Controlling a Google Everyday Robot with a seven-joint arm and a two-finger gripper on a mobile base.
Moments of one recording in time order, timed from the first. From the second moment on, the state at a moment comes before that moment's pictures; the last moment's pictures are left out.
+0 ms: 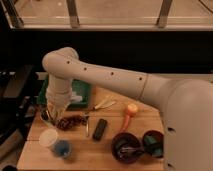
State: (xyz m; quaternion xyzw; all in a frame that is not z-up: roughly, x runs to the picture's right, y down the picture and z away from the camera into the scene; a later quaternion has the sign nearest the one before) arm -0.190 0.109 0.617 -0.27 -0.39 -0.50 0.72
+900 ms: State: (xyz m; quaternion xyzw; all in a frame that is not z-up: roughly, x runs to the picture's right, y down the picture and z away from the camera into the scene) arm -0.172 0.127 0.616 -0.28 -0.40 -0.47 0.73
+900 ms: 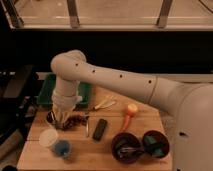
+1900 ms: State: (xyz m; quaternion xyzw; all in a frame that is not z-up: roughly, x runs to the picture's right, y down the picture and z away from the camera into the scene) arm -0.162 0.199 0.627 -0.30 -0.44 -0.42 0.73
